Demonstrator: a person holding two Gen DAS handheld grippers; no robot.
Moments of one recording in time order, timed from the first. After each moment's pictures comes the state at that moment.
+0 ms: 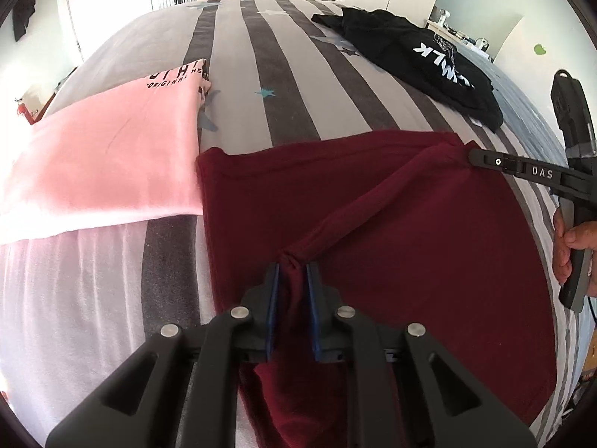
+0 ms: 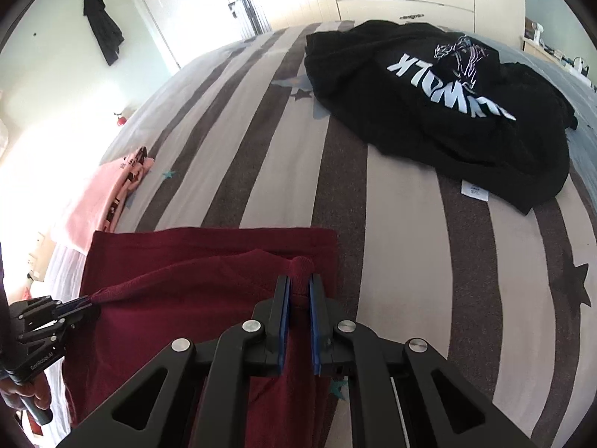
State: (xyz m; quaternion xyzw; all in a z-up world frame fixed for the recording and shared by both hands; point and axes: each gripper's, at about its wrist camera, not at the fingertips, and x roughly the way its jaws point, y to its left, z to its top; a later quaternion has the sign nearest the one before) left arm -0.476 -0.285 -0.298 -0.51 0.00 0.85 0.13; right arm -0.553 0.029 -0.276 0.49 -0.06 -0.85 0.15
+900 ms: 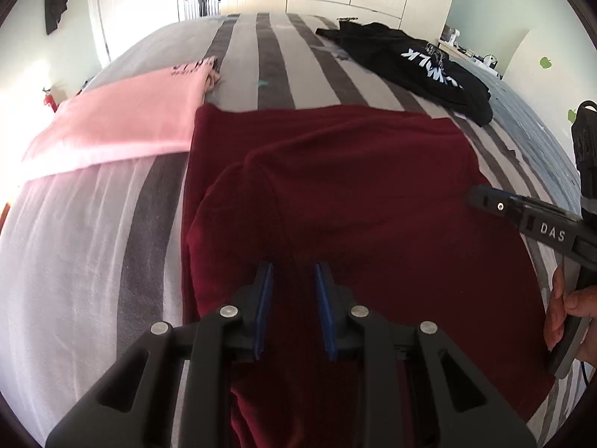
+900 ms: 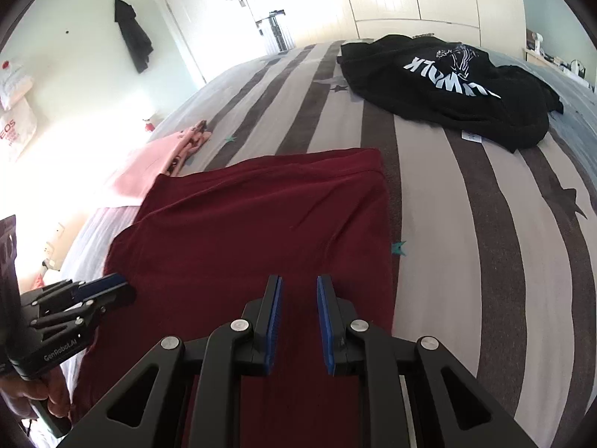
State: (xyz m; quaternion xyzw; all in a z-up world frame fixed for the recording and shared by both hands) left arm -0.394 -0.257 -0.305 -0.48 -0.01 0.87 0.09; right arm -0.440 0.011 -0.288 0.46 -0.06 -0.87 0.17
